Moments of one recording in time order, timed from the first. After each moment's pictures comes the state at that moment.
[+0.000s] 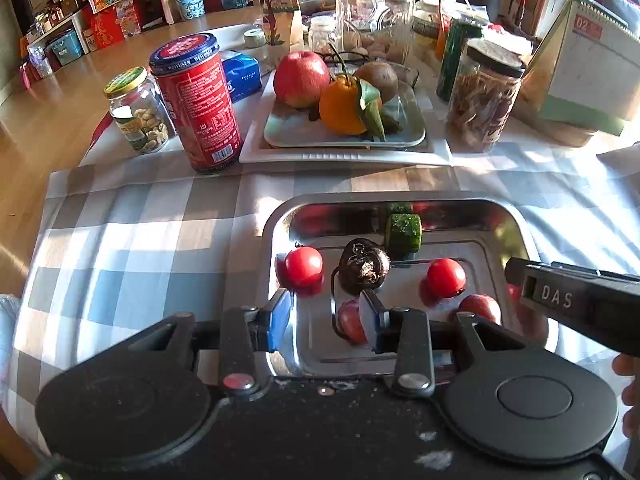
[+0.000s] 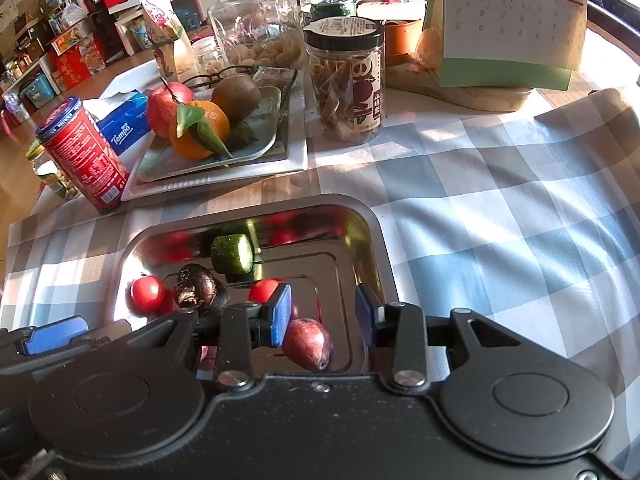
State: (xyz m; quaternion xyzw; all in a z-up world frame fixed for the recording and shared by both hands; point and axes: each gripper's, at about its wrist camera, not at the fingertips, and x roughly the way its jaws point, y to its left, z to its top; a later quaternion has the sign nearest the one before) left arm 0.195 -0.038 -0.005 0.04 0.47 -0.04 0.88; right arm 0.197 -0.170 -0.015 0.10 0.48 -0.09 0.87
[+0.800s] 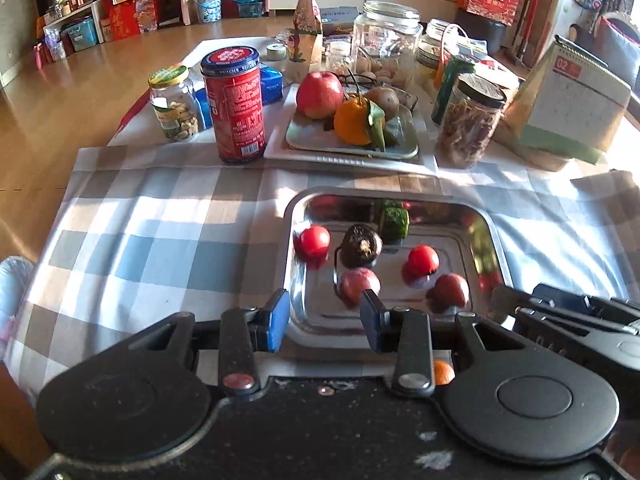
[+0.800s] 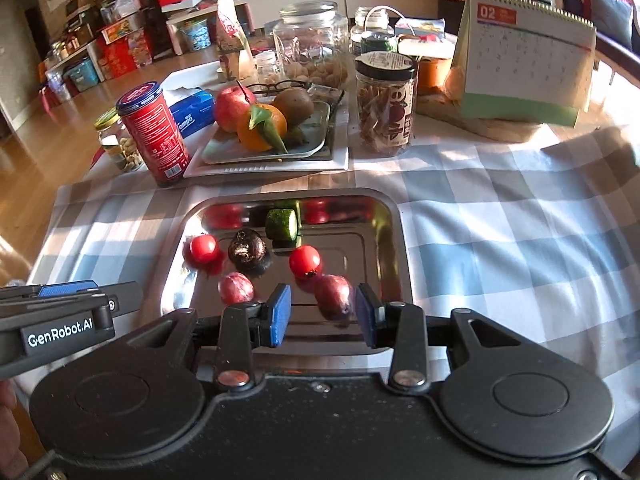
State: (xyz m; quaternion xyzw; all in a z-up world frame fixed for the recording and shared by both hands) left arm 0.130 -0.011 0.031 -0.01 0.45 -0.04 0.89; right arm 0.132 -0.147 0.023 0.06 0.45 -0.03 0.89
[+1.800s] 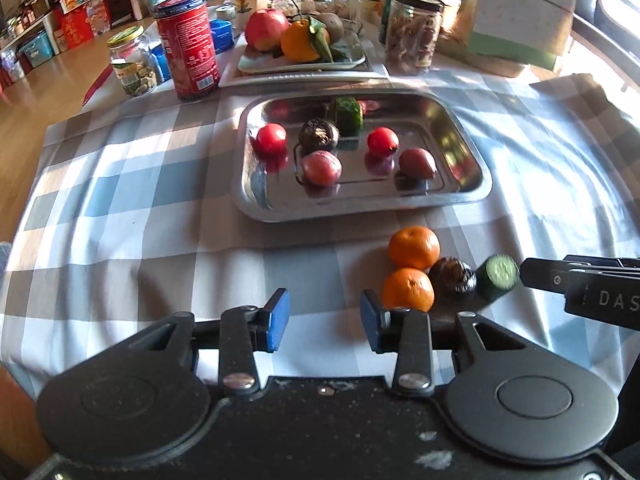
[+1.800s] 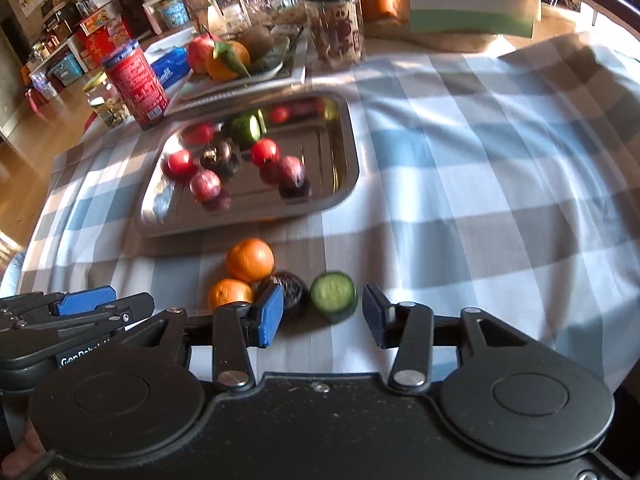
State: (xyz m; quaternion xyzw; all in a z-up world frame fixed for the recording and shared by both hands) left arm 0.055 -0.028 -0.022 0.05 0.48 -0.10 0.87; right arm 0.048 -0.179 -0.005 0.11 0.50 -0.05 0.86
